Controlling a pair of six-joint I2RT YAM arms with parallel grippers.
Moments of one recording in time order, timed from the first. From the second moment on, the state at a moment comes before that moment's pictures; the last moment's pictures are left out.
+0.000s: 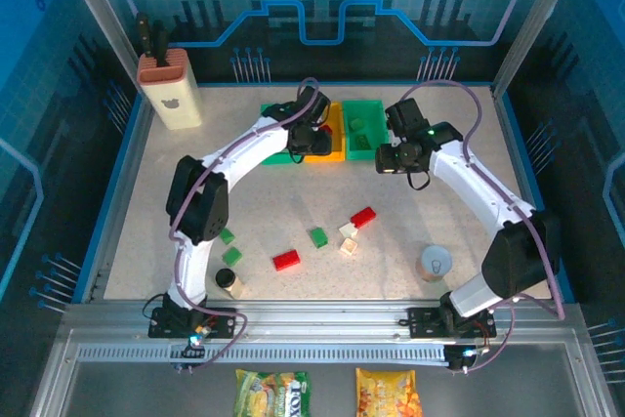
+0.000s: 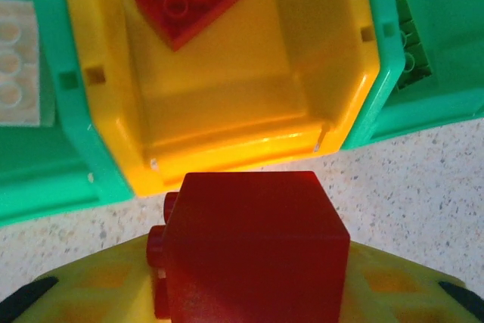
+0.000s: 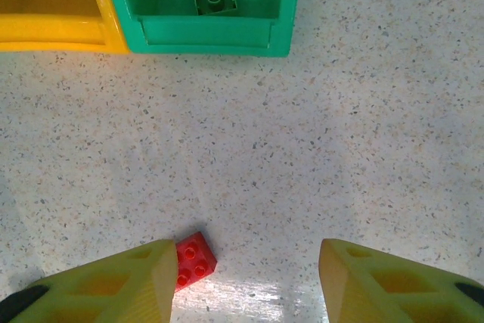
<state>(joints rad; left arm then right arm) -0.53 2.10 1.84 -0.81 0.00 -0.50 0.38 1.52 1.35 -0.94 0.11 0.32</state>
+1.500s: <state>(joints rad) -0.48 2.35 2.09 -0.78 0.10 -0.51 0.38 1.45 1.31 -0.97 0.13 0.32</state>
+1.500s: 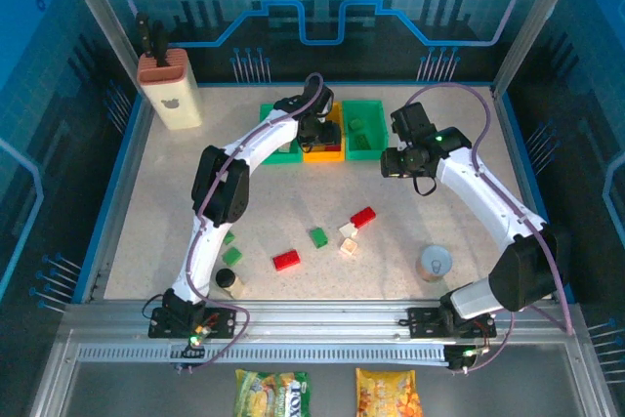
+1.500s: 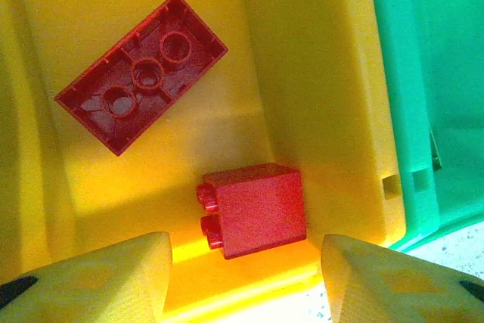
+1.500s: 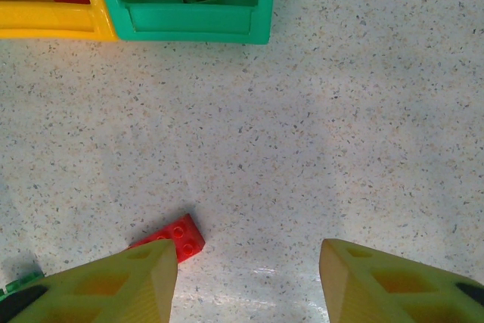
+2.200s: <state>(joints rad) -0.45 1.98 1.72 -0.76 0.10 -0.48 0.41 1.48 1.31 -0.97 0.12 0.32</state>
